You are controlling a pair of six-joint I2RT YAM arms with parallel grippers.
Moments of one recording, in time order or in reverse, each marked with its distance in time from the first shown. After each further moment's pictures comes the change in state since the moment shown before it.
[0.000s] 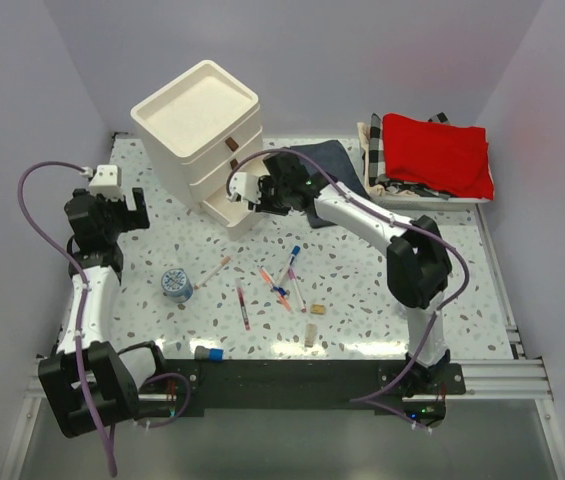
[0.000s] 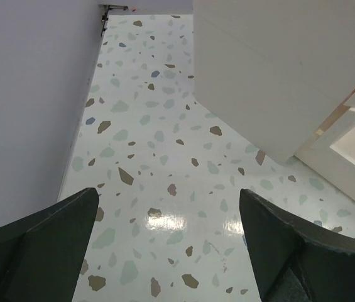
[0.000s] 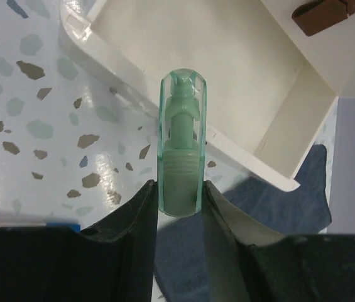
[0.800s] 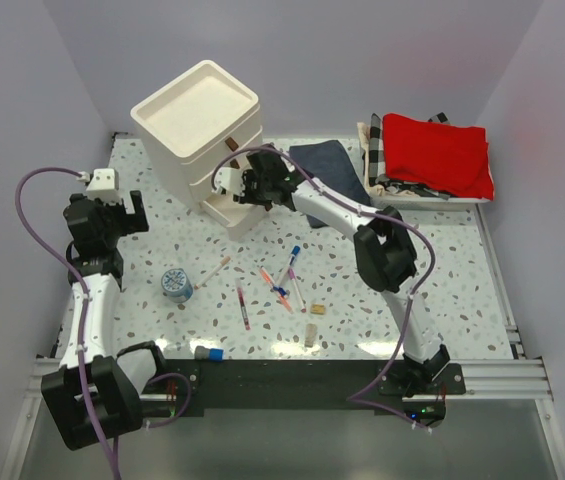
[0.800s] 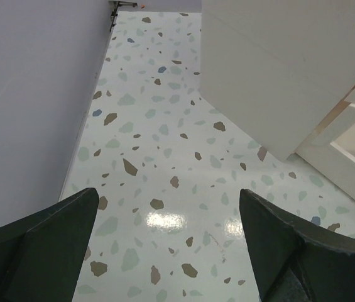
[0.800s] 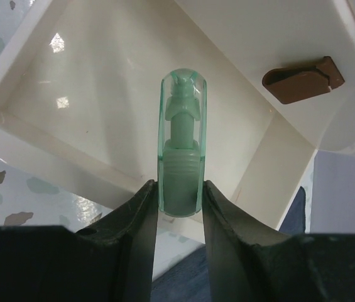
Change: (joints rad) left arm 0.000 -0.070 -0.020 -0.047 -0.035 -0.024; right arm 0.000 0.279 0.261 0.083 0.030 -0.042
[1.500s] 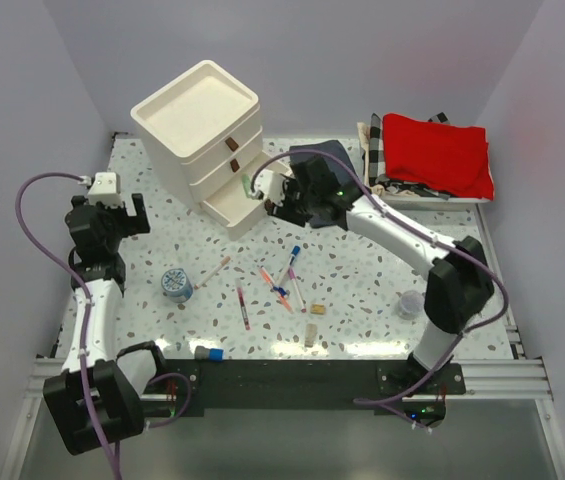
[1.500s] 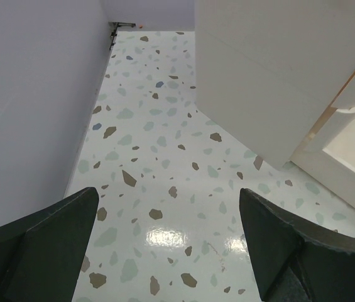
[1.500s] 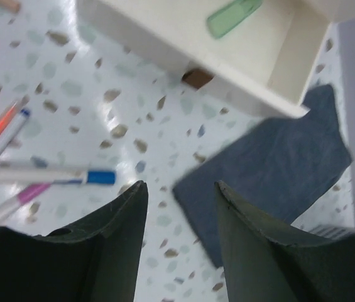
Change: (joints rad) left arm 0.000 -0.027 -0.053 0.078 0.021 0.002; right arm -0.029 -0.533 -0.499 -0.050 -0.017 0.183
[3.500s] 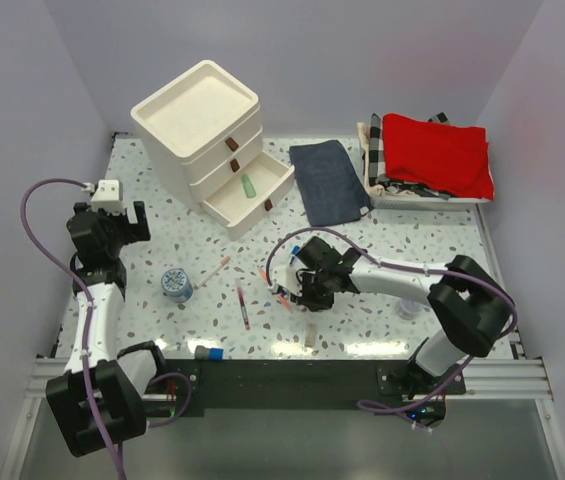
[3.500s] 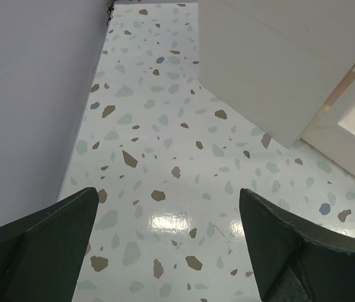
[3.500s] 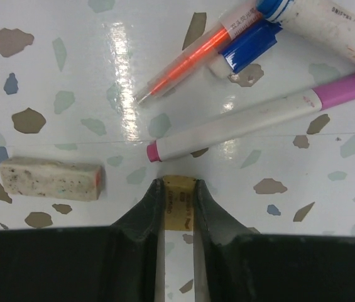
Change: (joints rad) left arm 0.019 -0.013 -0.048 -0.005 0.012 0.036; right arm 0.163 -0.164 -0.623 0.013 -0.160 0.084
